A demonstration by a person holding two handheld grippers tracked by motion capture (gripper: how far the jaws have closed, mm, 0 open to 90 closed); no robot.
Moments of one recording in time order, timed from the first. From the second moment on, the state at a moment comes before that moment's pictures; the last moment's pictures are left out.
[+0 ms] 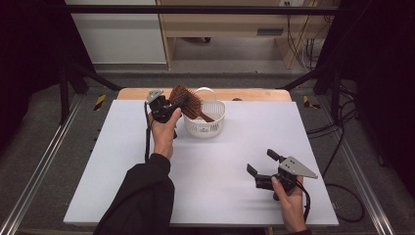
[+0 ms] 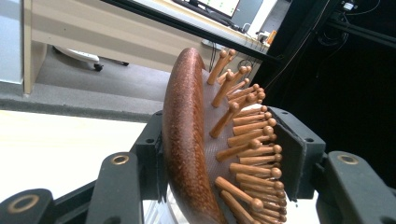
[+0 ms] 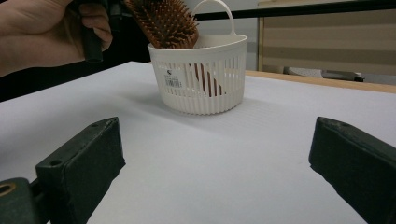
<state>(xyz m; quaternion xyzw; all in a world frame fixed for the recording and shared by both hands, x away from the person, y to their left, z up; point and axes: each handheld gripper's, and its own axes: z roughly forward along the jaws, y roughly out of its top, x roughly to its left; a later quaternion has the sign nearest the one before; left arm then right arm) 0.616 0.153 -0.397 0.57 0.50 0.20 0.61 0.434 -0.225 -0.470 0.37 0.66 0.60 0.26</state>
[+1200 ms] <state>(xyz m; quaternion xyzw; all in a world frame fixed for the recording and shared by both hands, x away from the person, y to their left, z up) 0.620 0.162 -0.404 0.56 0.52 0.20 0.61 0.434 -0.225 -0.470 0.37 0.66 0.60 0.25</state>
